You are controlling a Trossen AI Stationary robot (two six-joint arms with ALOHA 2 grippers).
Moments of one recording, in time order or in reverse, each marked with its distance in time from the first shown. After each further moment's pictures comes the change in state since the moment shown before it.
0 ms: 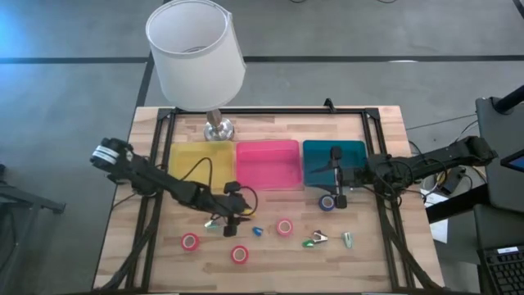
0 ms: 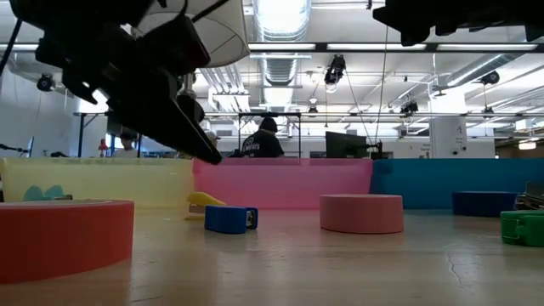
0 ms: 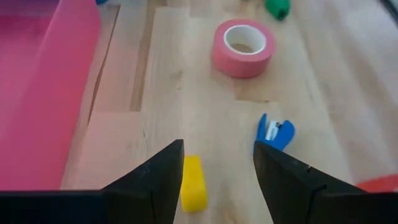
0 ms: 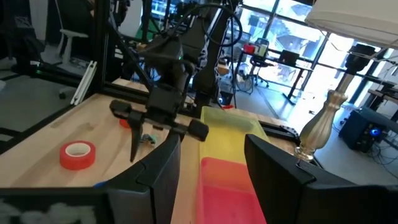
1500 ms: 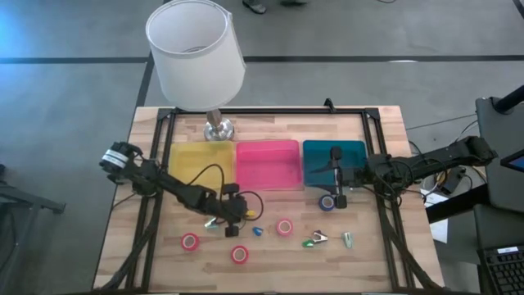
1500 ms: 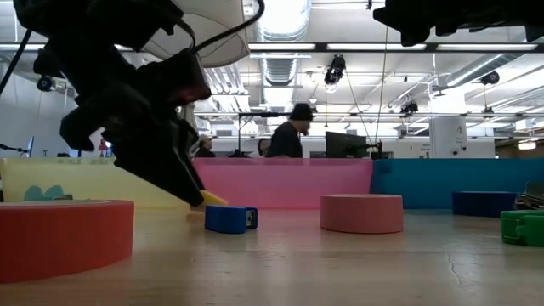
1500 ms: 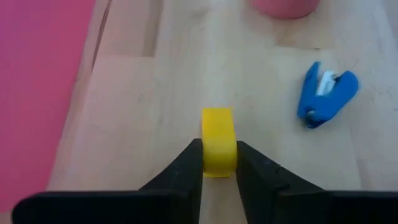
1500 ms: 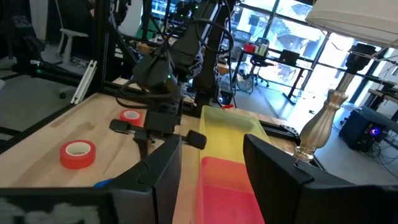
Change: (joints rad) left arm -0.016 0.092 0.040 -0.109 -0.057 -0.041; right arm 0.000 0.000 -0.001 -0.002 -0.001 -0.001
